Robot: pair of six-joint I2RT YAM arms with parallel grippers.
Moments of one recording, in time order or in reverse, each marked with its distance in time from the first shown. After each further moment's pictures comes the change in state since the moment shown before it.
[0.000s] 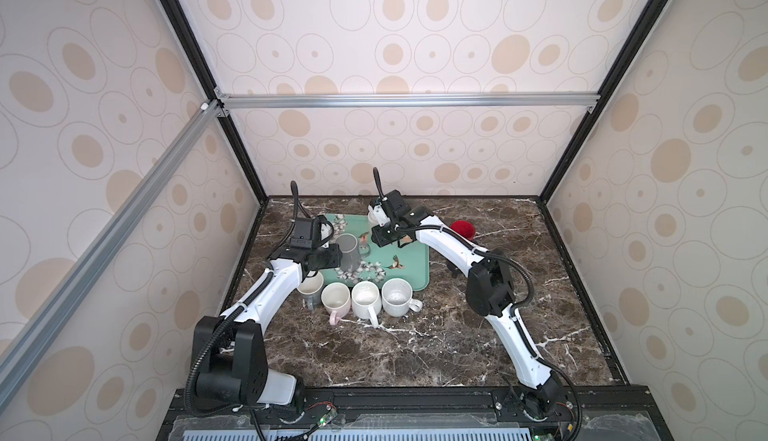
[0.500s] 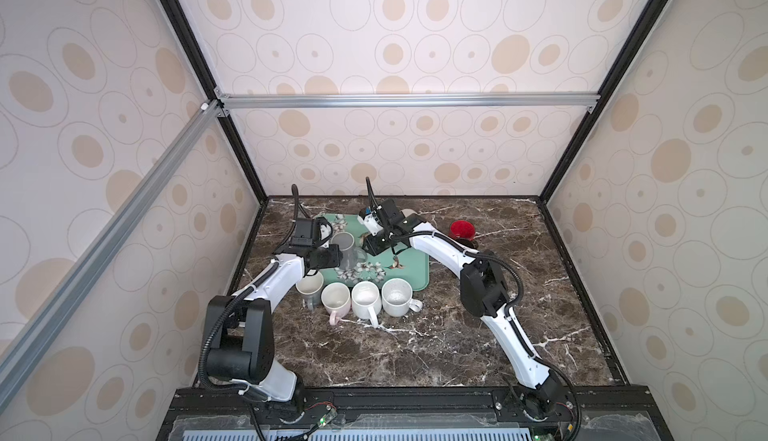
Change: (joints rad) left arm 0.037 0.115 0.000 0.081 0.059 0.018; right arm 0.027 0.007 -0.106 0.085 -0.127 -0.100
